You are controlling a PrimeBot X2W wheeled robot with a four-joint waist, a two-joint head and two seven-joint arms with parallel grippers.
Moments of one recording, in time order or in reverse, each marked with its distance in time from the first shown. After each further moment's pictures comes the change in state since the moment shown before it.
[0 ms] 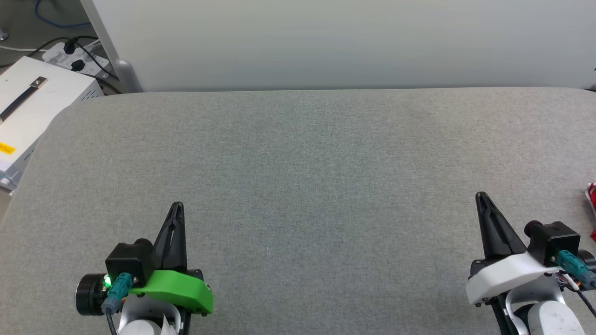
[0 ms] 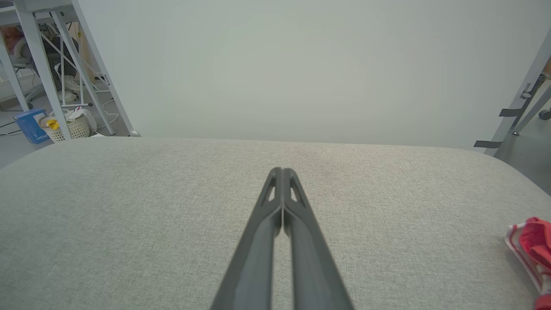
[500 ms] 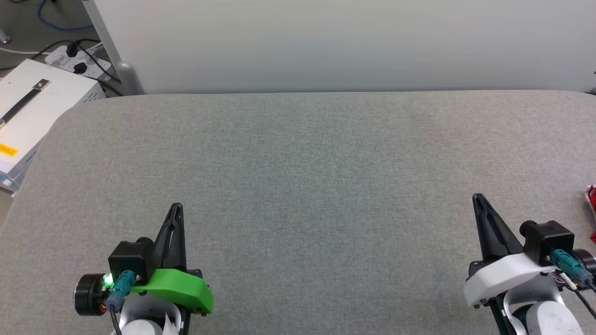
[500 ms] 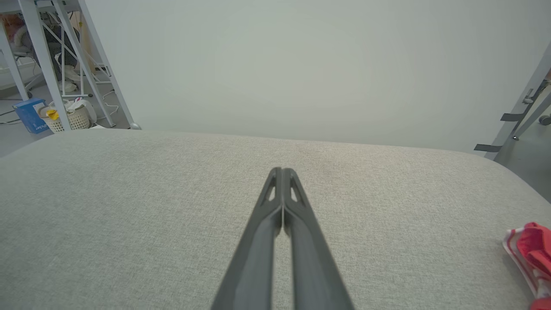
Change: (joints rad) left arm 0.000 0.000 0.000 -0.005 0.028 0.016 0.028; right arm 0.003 0.004 0.000 -0.008 -0.031 0.000 0.024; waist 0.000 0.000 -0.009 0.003
